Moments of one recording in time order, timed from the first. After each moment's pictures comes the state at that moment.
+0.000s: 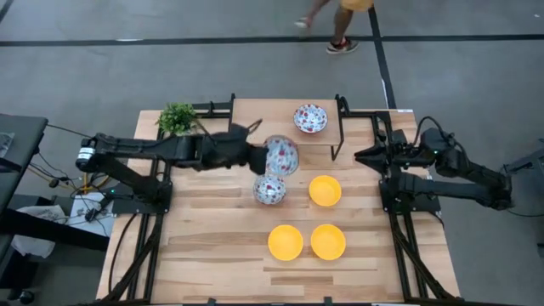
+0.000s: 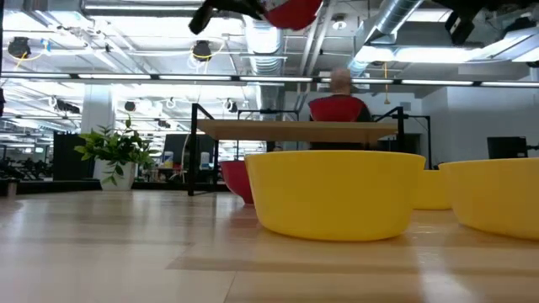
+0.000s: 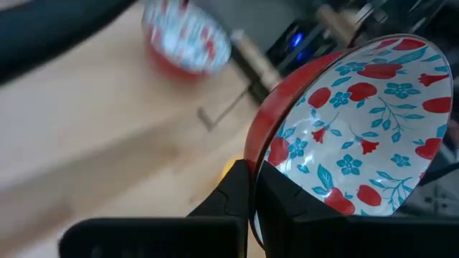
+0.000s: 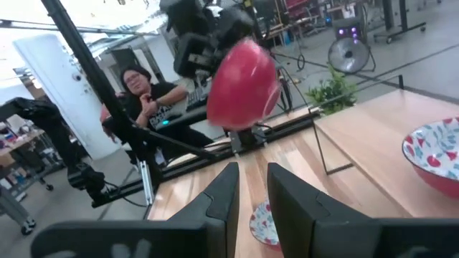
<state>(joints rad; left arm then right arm) -0.06 1.40 1.30 -0.38 -0.43 -0.79 -0.25 0.34 0.62 -0.33 -0.26 0.31</state>
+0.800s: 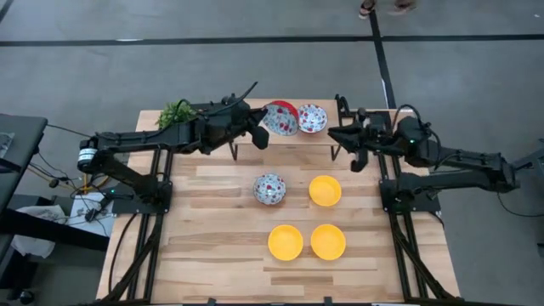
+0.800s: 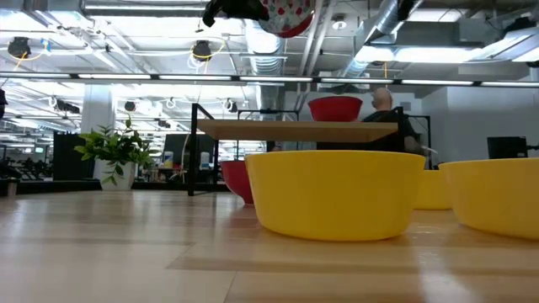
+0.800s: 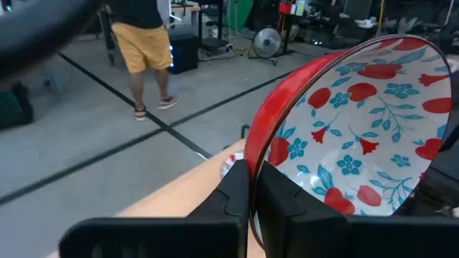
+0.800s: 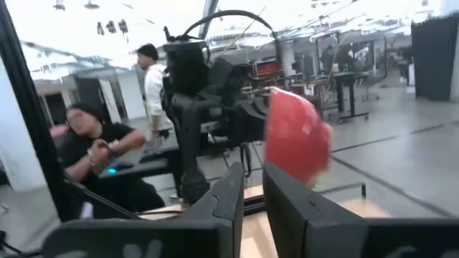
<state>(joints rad) 0.11 1.40 1.30 -0.10 -0.56 -0.15 -0.20 0.77 0.74 0.17 -0.05 0.11</state>
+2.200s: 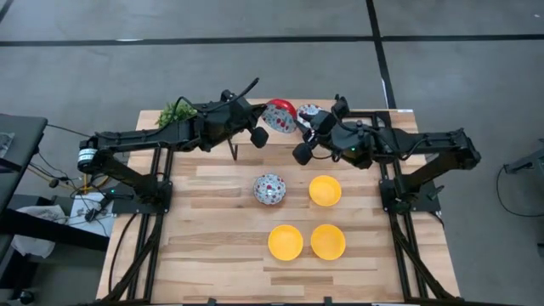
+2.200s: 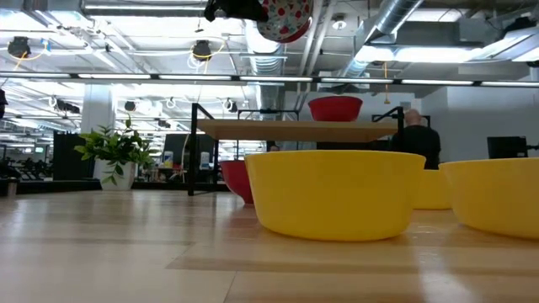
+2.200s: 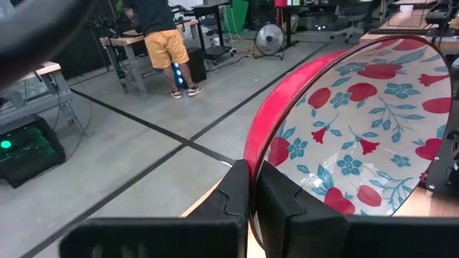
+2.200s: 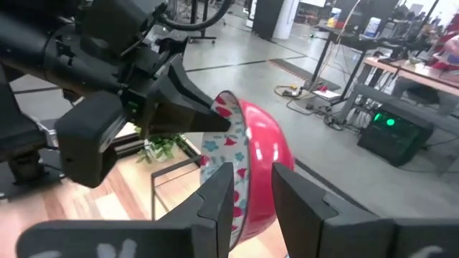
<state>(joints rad) 0.14 1.40 1.30 -0.08 -0.55 0.07 0.12 1.40 1.53 -0.47 0.81 0.04</state>
